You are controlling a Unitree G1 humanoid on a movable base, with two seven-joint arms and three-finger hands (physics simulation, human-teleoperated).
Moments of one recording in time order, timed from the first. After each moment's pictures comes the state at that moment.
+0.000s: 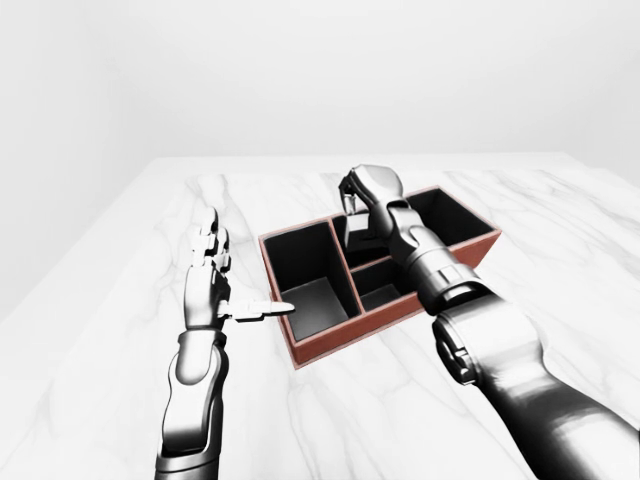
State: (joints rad) left arm -0.04 0.04 0.08 -0.30 -0.02 0.09 -0.02; right arm -1.22 -0.10 0.08 1.28 -1.04 -0.09 -0.24
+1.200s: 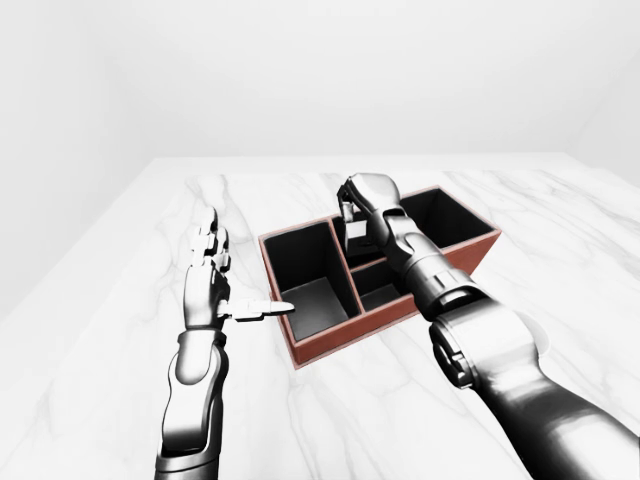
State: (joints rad) left arm -0.04 0.04 0.08 -0.30 -0.03 0.09 -0.02; right arm -1.20 -0.09 0.09 1.31 -1.09 -0.09 -0.28
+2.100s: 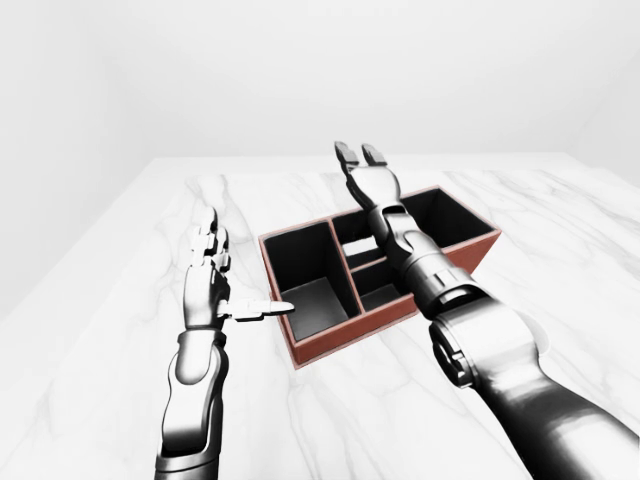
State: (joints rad) left arm -0.04 0.04 0.08 -0.30 -0.03 0.09 -0.02; right arm -1.21 -0.09 0.09 1.30 -1.11 -0.09 -0.34
